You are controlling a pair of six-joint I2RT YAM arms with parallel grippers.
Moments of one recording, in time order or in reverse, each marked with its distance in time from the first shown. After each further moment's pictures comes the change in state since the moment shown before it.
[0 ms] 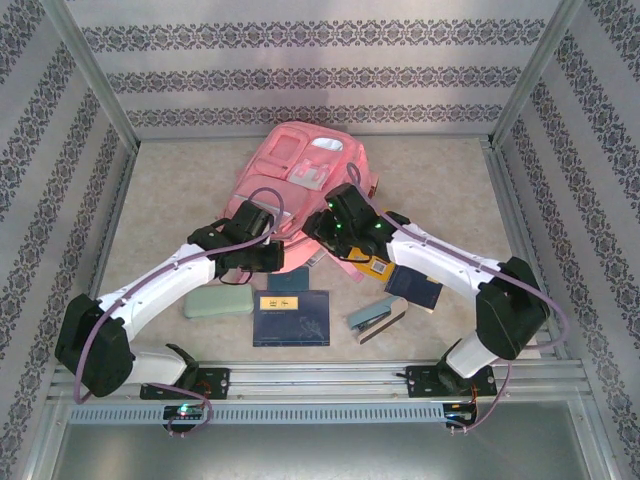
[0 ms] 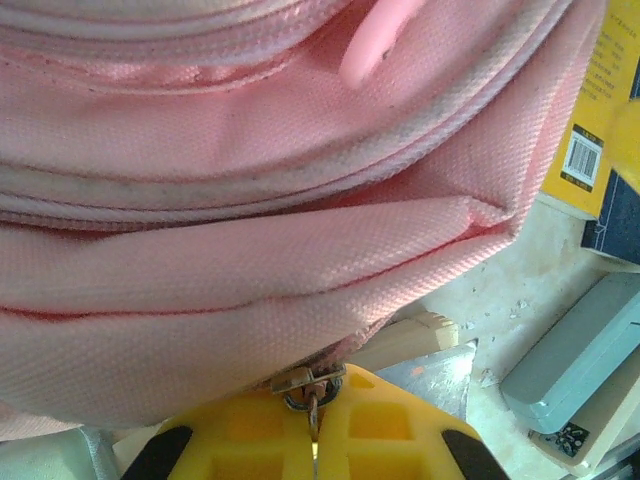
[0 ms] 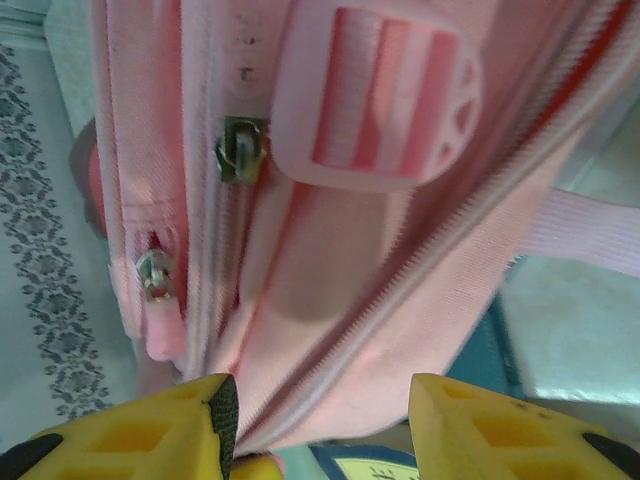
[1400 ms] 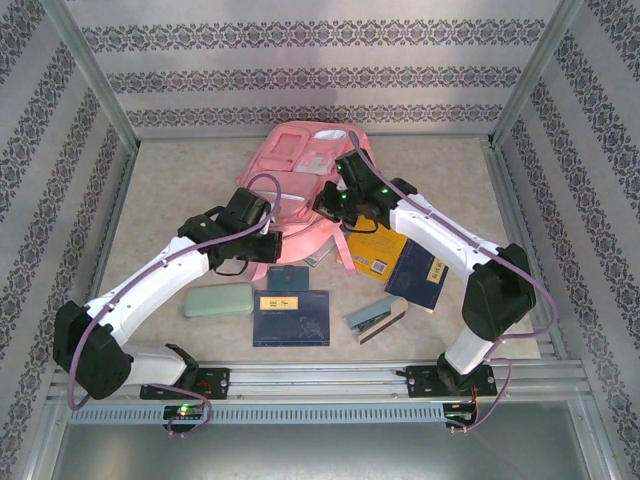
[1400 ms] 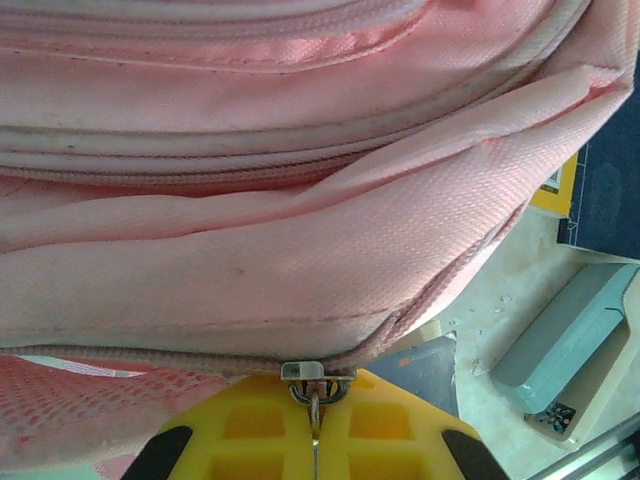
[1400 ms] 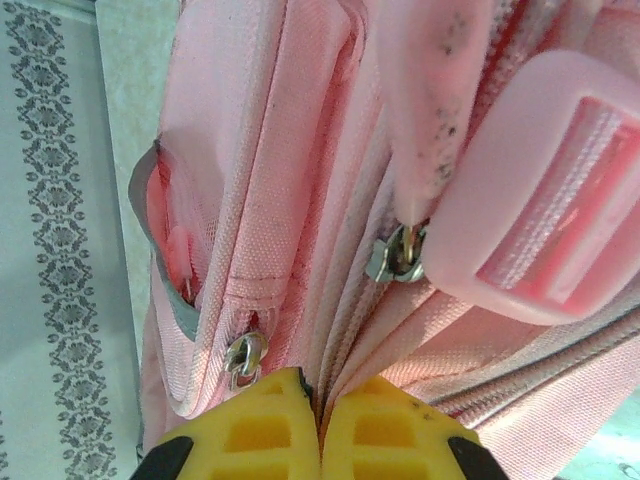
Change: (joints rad) left arm 0.016 -0.018 0.137 -0.133 -0.025 0.101; right arm -0.142 0.098 0.255 -0.175 -0.137 -0.304
